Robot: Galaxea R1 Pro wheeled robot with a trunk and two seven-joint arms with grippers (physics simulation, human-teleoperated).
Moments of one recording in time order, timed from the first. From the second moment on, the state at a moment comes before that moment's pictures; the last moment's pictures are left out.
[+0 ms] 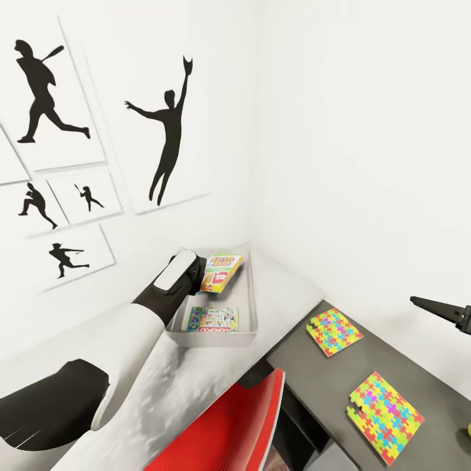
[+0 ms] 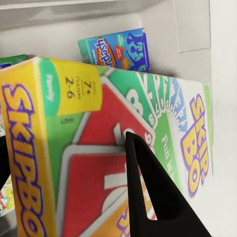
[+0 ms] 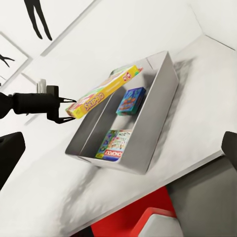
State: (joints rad) left arm -1.11 -0.14 -0.37 -0.73 1.58 -0.22 0.95; right arm -0.19 -0.73 -0.47 -1.61 -1.00 0.98 0.78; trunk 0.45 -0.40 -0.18
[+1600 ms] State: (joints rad) left arm -1.11 -0.14 -0.37 -0.73 1.58 -0.27 0.95; right arm -0.19 -0.73 -0.47 -1.61 -1.00 0.98 0.78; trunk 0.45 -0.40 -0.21
